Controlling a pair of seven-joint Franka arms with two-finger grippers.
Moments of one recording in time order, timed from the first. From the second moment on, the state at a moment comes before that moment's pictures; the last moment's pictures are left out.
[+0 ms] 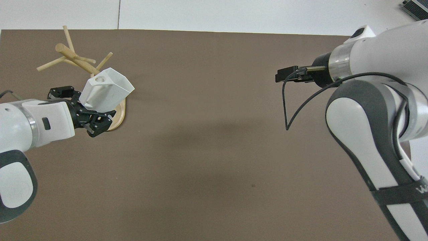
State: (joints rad) left arm -0.18 -0.20 -0.05 -2.19 -0.33 2.41 0.59; right arm 0.06 0.17 0.02 -1.63 0.17 2.02 0.03
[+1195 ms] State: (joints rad) left arm -0.18 0.00 -0.05 -2.09 -0.33 2.49 0.24; right arm 0.06 0.08 -0.17 -1.63 0.09 1.84 -0.01
